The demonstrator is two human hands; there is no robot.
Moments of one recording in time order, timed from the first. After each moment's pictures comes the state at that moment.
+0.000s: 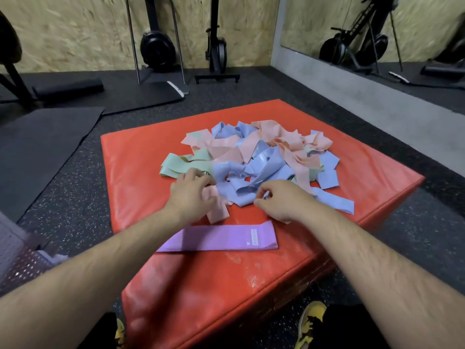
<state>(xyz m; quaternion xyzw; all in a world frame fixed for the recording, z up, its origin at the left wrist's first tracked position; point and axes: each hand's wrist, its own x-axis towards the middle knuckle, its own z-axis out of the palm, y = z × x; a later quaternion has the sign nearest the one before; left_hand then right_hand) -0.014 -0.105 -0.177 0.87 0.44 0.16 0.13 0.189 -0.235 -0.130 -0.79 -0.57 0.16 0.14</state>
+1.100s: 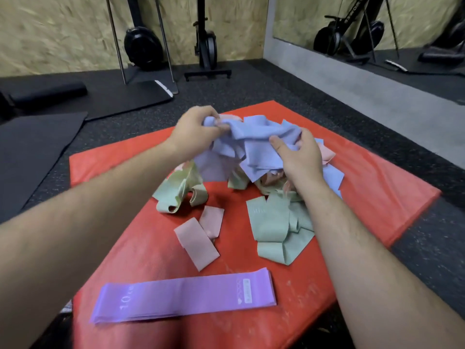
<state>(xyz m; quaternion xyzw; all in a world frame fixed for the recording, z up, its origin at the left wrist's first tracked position) 0.113 0.025 -0.060 0.84 0.34 0.34 0.25 0.287 -0.127 -0.104 -0.69 -0.35 0.11 0.62</state>
